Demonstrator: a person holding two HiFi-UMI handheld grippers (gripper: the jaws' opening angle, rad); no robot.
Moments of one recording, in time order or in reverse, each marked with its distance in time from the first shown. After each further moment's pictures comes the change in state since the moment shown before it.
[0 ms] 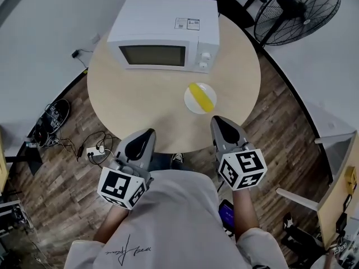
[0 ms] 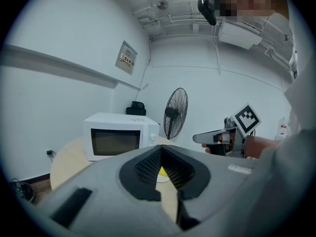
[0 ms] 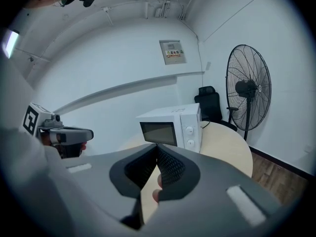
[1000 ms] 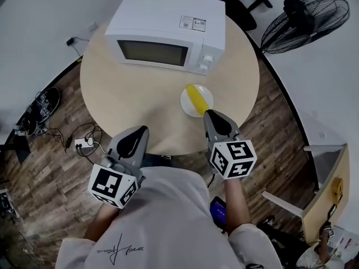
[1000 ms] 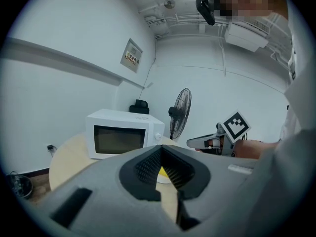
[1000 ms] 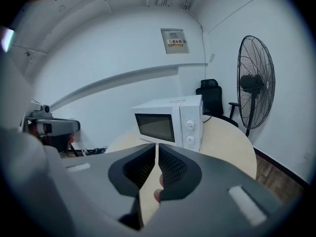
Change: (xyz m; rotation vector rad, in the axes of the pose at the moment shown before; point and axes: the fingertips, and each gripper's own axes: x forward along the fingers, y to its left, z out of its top) left arm 0.017 0.028 0.000 -0.044 0.009 0.016; right arm 0.060 -0.022 -0.010 -0.027 0.099 -0.003
